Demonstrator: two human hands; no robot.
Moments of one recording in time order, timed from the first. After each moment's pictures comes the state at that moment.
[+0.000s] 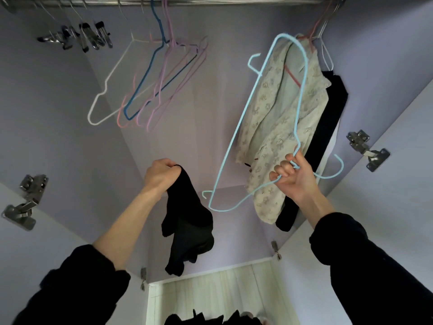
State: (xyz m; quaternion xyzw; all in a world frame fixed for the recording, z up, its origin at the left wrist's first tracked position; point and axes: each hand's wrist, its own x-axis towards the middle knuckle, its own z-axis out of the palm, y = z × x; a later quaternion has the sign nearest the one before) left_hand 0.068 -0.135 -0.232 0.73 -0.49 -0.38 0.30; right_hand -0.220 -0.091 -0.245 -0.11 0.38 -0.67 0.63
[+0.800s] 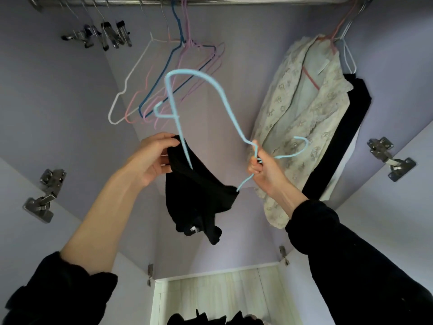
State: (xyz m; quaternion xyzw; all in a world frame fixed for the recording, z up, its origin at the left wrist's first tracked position) left_hand 0.095 -0.123 -0.164 0.56 -0.44 -0.57 0.41; right_hand -0.137 -0.125 -0.230 -0.26 0.43 -0.58 0.64
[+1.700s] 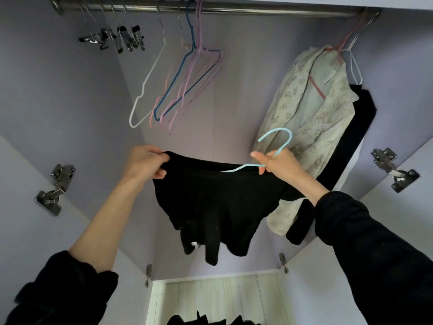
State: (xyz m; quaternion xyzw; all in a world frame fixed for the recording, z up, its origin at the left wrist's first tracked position) left_hand 0.121 -0.132 -0.192 0.70 -0.44 -0.39 0.40; right_hand -0.167 -0.126 -0.198 -0.62 0.67 -0.29 0.30
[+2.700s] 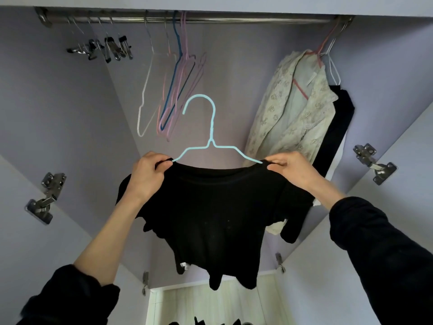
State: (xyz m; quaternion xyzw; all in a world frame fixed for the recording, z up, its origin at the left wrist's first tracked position) left_hand 0.108 -0.111 -0.204 0.62 -0.68 -0.17 0.35; right_hand -0.219 -0.105 -0.199 -0.66 0.63 -0.28 0.28
